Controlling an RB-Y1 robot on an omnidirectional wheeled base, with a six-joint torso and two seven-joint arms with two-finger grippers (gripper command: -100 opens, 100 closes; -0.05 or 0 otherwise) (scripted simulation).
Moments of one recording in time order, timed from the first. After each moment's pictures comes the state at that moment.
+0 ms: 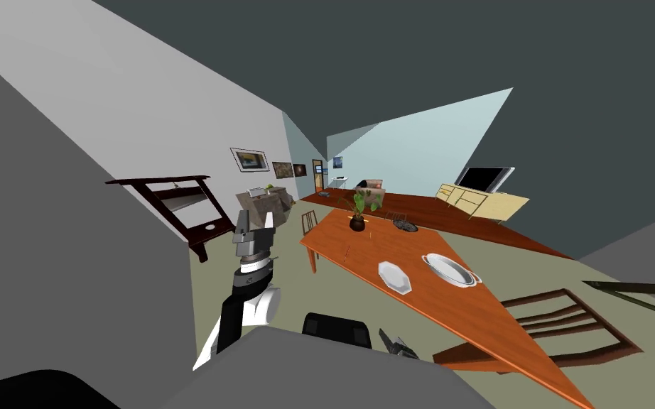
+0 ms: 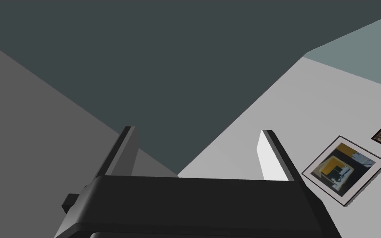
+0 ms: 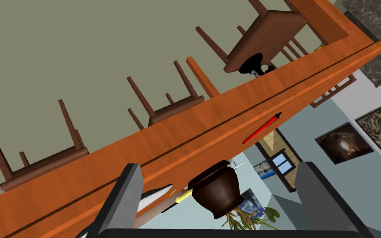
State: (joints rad) left arm 0.50 -0.03 -0.04 -2.37 0.03 -0.64 -0.02; right arm 0.58 -0.54 0.38 -1.36 0.39 -0.36 0.28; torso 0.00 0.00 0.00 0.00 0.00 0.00
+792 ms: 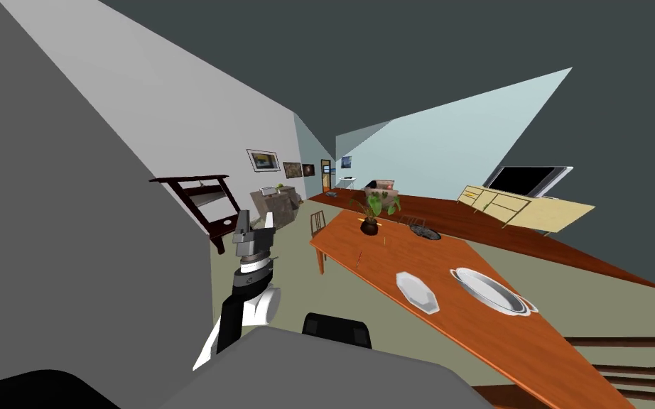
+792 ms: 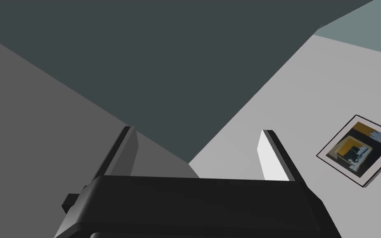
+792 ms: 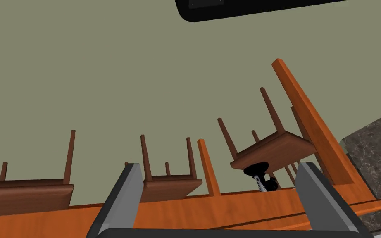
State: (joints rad) left arm 0.50 -0.03 -0.04 -2.37 0.03 -0.64 -0.02; right arm 0.57 -0.70 0.48 -1.12 0.48 -0.33 0.37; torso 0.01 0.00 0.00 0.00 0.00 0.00
